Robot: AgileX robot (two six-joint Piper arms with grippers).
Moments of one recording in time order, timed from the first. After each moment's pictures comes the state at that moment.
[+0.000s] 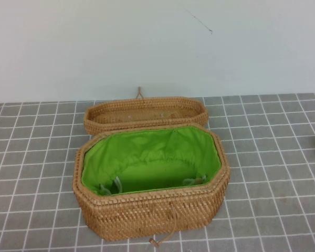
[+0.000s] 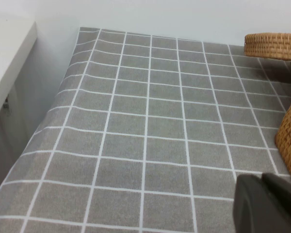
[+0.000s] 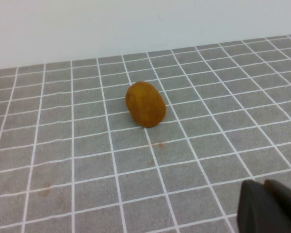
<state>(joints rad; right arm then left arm) 0.00 -0.03 0.03 -0.42 0.34 0.39 0.03 0.00 0.00 -0.03 0.31 -0.17</state>
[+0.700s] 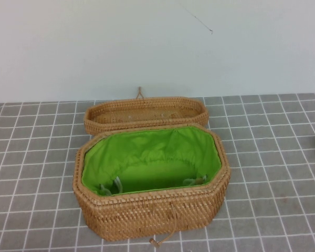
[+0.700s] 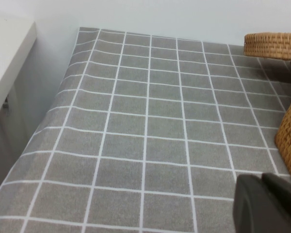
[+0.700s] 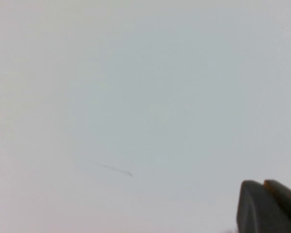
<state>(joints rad) 0.00 -0.03 0.03 -0.37 -0.23 0.80 0.03 0.00 0.00 -0.03 0.31 -0.16</state>
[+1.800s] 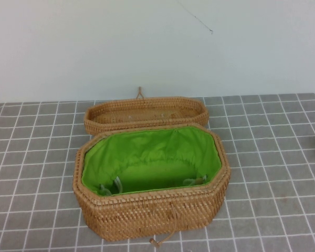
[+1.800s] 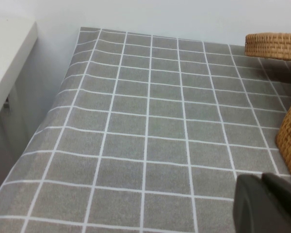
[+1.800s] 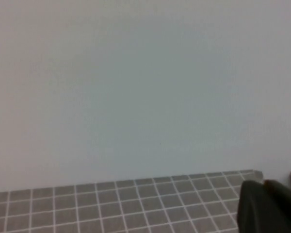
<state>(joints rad) 0.01 0.60 -1.13 -0.32 0.81 0.13 0.03 0.00 0.00 -0.03 0.31 -0.17</state>
